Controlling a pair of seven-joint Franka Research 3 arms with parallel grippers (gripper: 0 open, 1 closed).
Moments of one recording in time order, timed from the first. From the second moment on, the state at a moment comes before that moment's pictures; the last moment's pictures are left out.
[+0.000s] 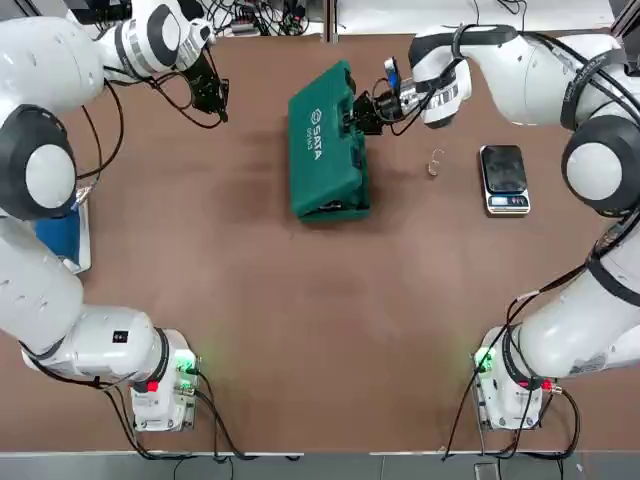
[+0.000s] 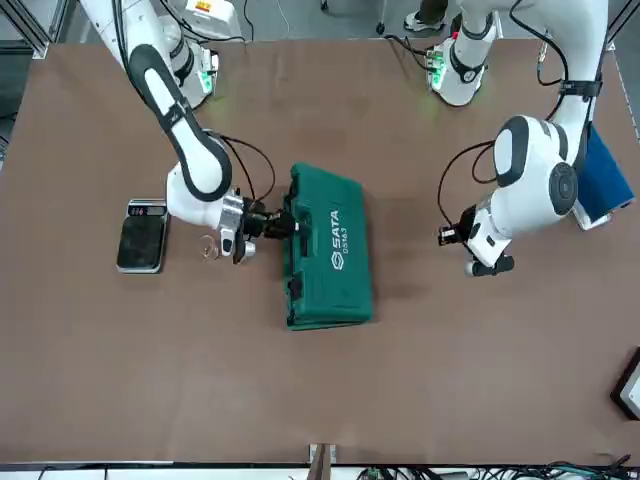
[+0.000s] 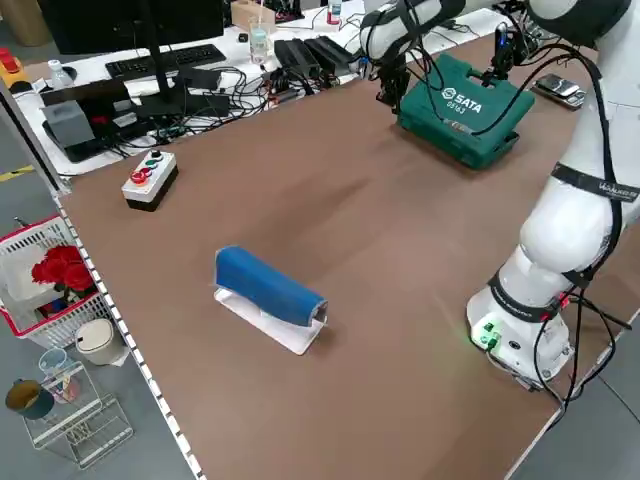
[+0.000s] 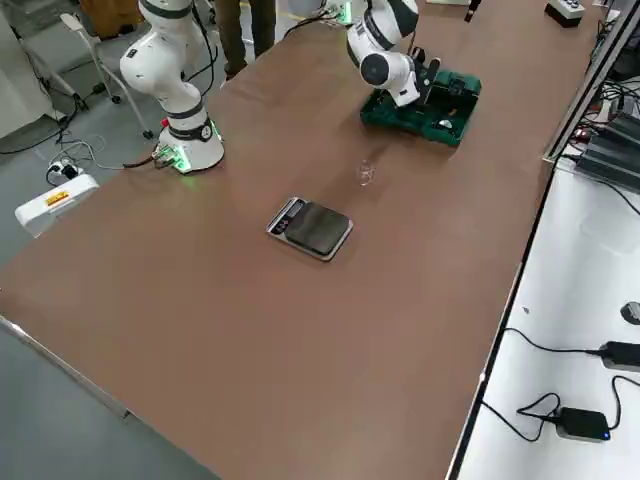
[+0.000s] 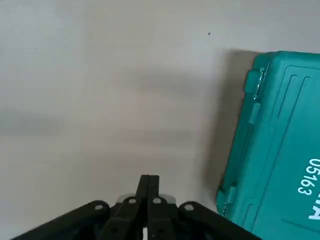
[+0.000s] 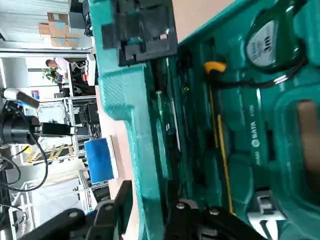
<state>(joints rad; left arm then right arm) -0.04 0.23 -0.20 -1.99 -0.33 2.13 -0.20 0.13 0.42 0.45 -2.01 1.51 2.46 -0.62</state>
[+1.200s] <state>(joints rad) 0.03 0.23 -0.32 -2.12 -0.48 2.39 -0.06 0.15 0.38 0.68 -1.92 1.51 2.71 -0.29</state>
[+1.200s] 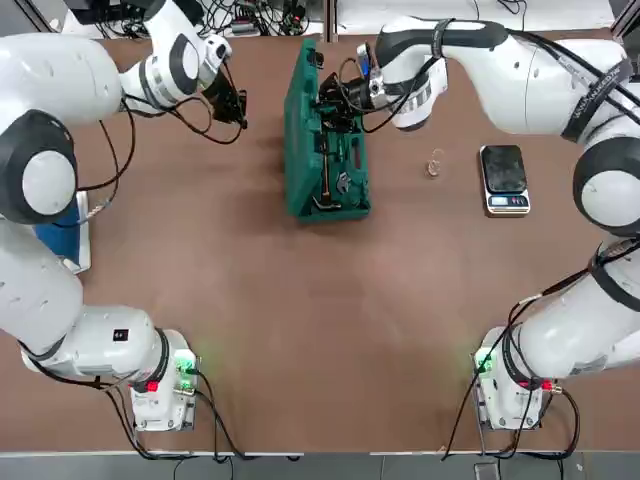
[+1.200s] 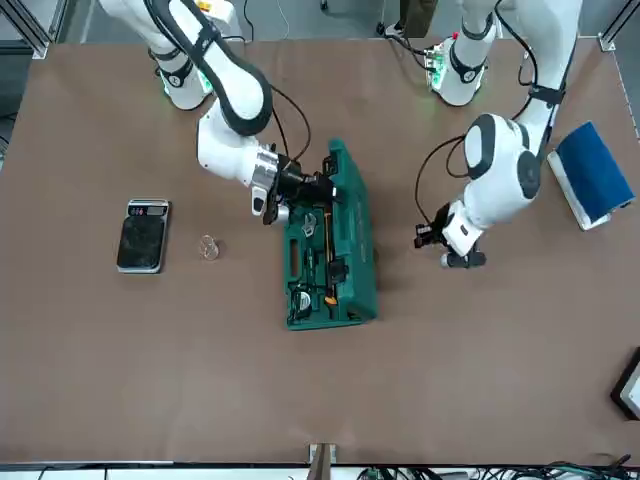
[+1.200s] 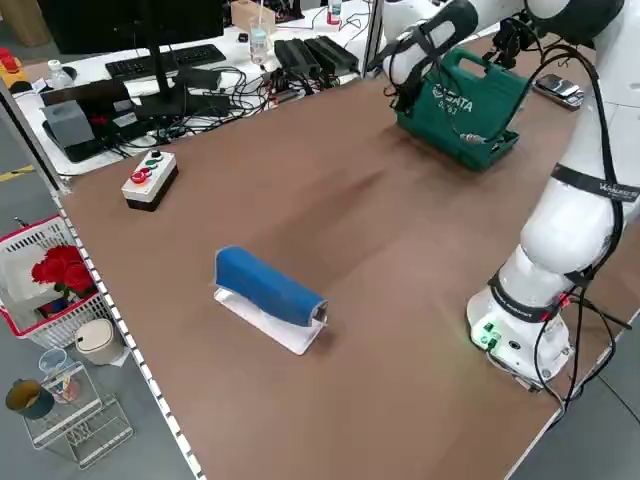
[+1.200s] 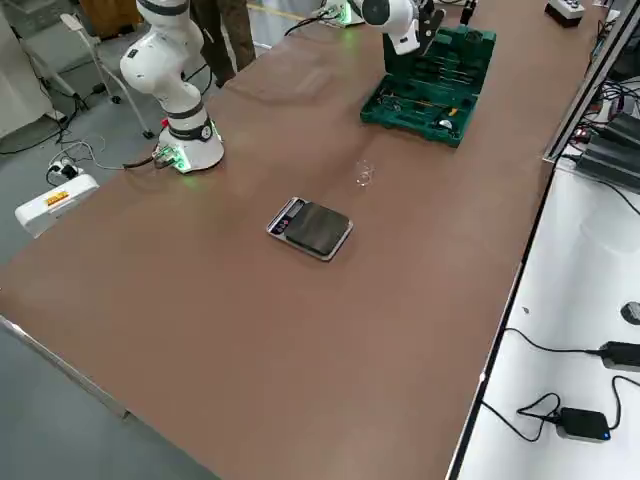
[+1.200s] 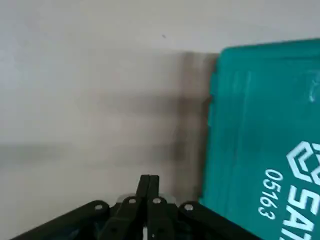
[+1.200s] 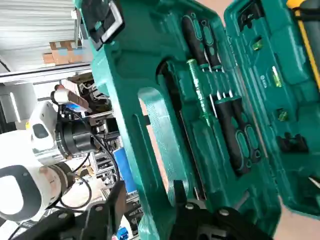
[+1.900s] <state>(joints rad) 0.09 0.23 -0.35 -2.16 -0.81 2.35 0.23 0.26 0.38 0.68 -1.85 1.51 2.81 -0.22</state>
